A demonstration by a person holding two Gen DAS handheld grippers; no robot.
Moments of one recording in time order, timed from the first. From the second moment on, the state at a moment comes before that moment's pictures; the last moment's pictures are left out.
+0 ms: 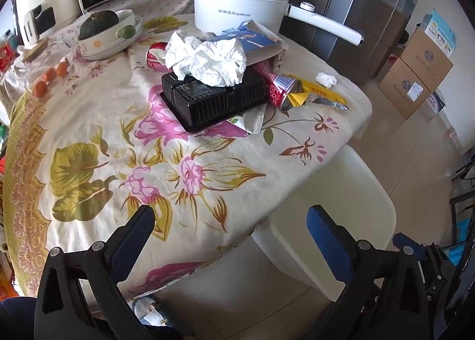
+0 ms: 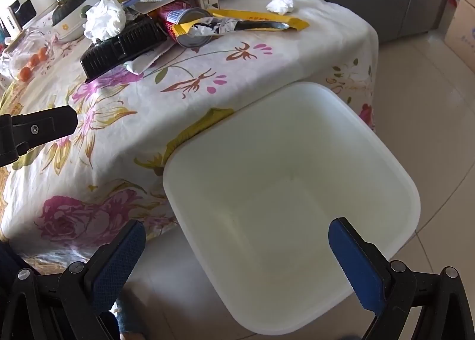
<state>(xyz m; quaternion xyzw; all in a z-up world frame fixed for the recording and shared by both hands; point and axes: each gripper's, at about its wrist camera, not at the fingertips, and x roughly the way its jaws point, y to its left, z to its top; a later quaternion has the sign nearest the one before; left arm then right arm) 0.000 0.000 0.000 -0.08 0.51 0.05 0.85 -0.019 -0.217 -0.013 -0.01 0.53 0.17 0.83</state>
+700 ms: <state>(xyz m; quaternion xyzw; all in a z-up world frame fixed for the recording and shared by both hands) -0.002 0.004 0.004 -0.09 0.49 0.06 0.86 -0.020 -0.213 -0.011 -0.01 0.53 0.18 0.83</state>
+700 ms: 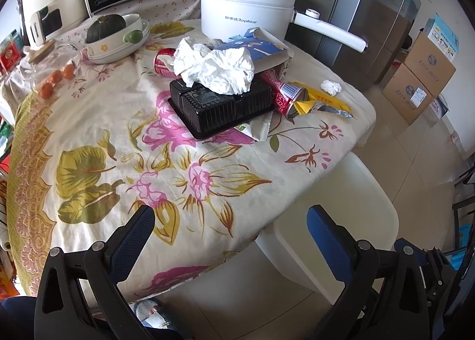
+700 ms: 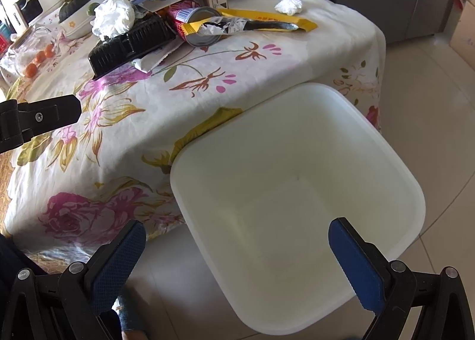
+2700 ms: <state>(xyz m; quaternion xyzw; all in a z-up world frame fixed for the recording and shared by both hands) 0.151 0.057 0.019 -0.08 0.49 0.07 0.86 0.183 -0.185 0.003 0.12 0.53 0.28 0.79</state>
